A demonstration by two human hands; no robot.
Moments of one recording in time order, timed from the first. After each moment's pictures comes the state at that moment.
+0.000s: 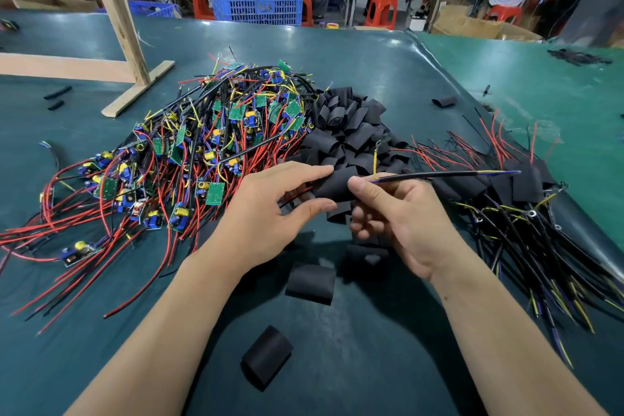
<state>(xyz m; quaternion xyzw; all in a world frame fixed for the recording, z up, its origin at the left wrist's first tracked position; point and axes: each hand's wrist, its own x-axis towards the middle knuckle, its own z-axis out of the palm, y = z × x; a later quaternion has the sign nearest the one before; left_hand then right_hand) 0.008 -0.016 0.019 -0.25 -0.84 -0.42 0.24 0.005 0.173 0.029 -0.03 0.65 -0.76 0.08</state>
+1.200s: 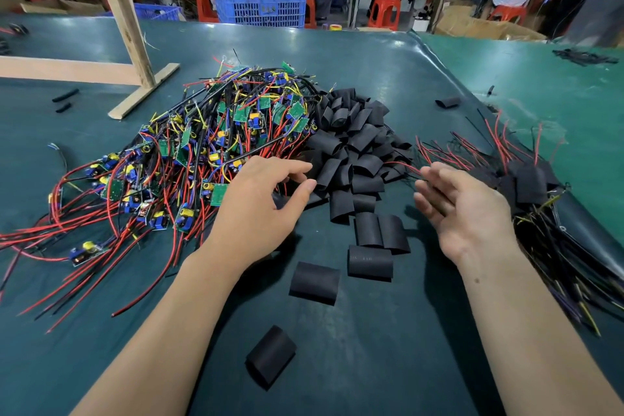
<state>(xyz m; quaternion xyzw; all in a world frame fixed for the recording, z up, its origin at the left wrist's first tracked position) 0.002 -0.025 0.012 -0.16 -0.88 -0.36 0.27 -0.019 0.216 0.028 0.23 0.53 -0.81 -0.10</state>
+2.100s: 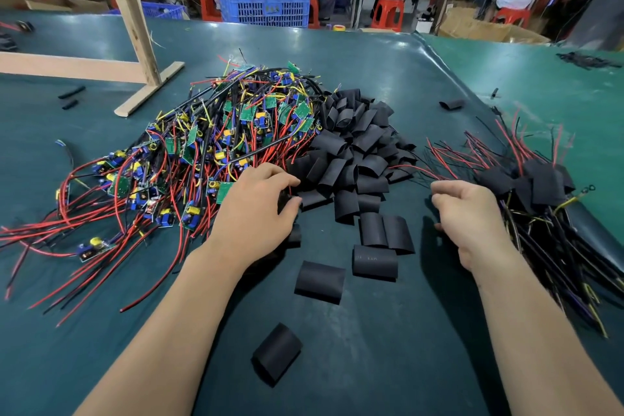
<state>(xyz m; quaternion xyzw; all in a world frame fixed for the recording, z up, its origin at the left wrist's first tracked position) -0.007 -0.038 -0.003 -0.09 -0.94 -0.25 0.19 -0.041 0.242 -0.012 0.18 0.81 -0.54 -0.10</state>
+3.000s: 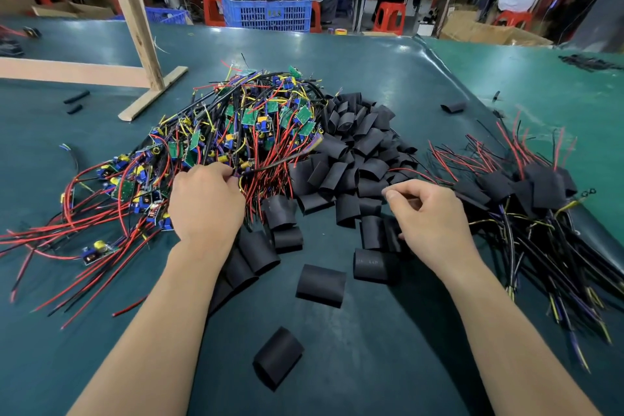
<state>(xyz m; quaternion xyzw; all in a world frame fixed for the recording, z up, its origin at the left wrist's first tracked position) -0.020 -0.070 0.000 0.18 -0.92 -0.25 0.25 -0.010 0.193 0.009 0.01 0.87 -0.47 -0.13</state>
